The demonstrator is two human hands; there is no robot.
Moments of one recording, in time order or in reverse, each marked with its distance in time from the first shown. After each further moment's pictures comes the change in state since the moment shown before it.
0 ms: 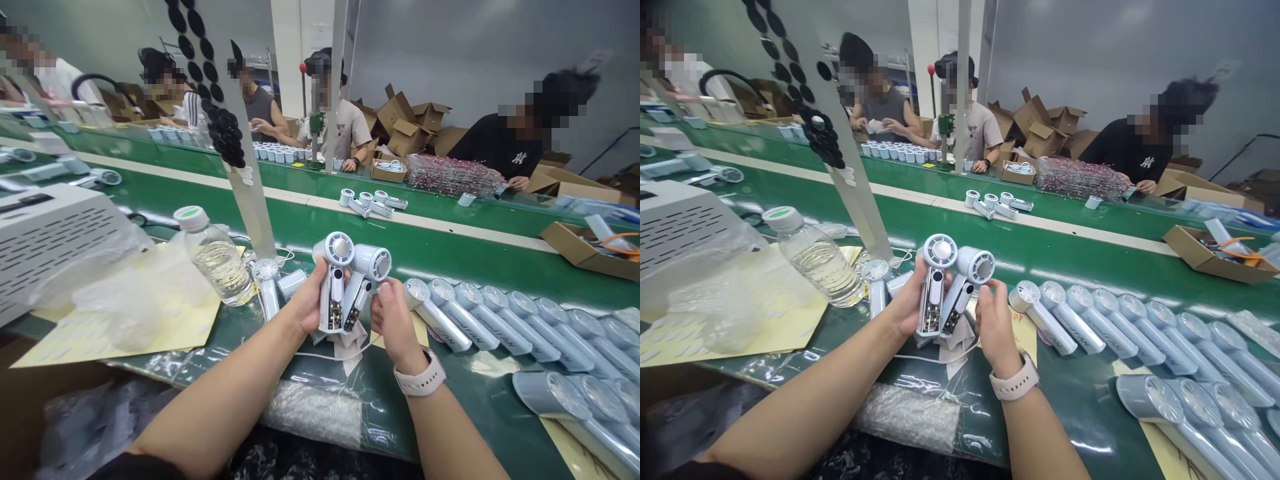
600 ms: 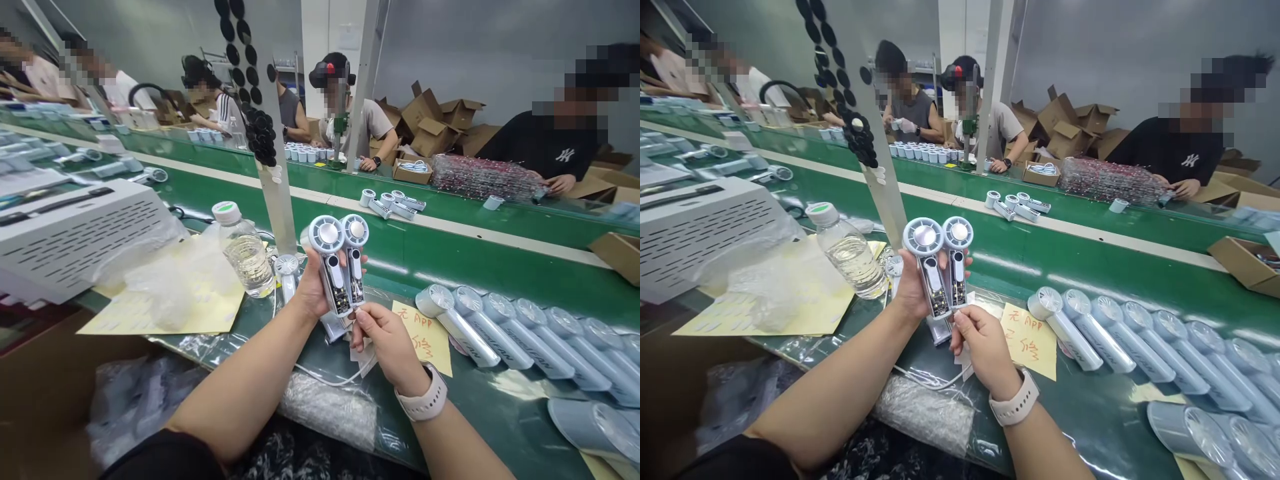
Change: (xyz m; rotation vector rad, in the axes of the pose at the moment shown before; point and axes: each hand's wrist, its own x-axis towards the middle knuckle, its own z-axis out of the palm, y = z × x) left_hand -0.006 0.019 0.013 0.115 0.011 0.436; right_hand -0.021 0.008 0.027 -0.088 -0.318 0.106
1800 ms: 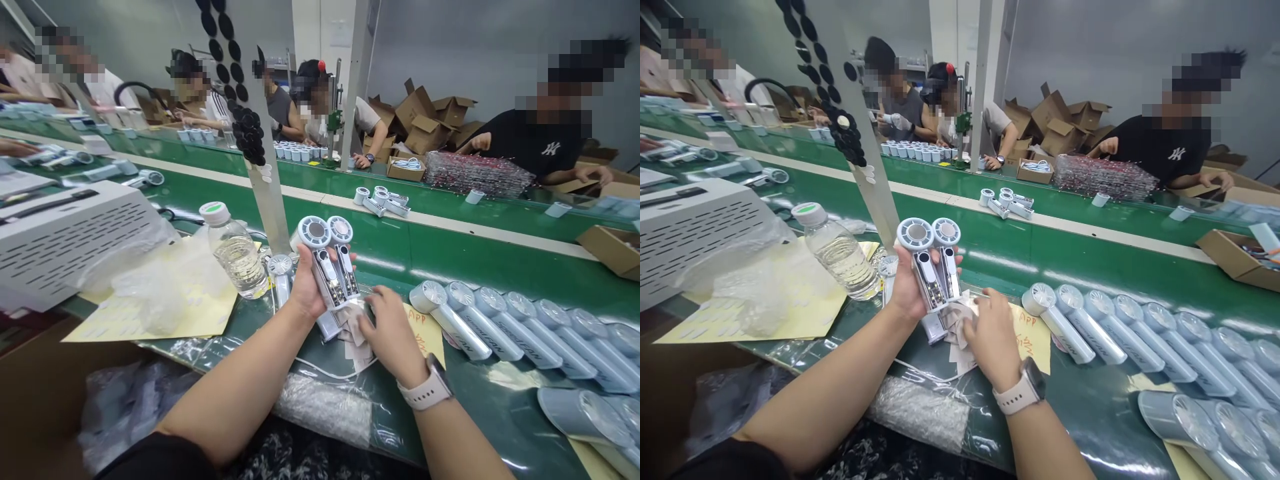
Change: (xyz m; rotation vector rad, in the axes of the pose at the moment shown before) left_hand 0.001 -0.003 0.001 -0.026 0.149 0.012; right_hand 0.008 0.019 -0.029 -1.102 0.299 -0.329
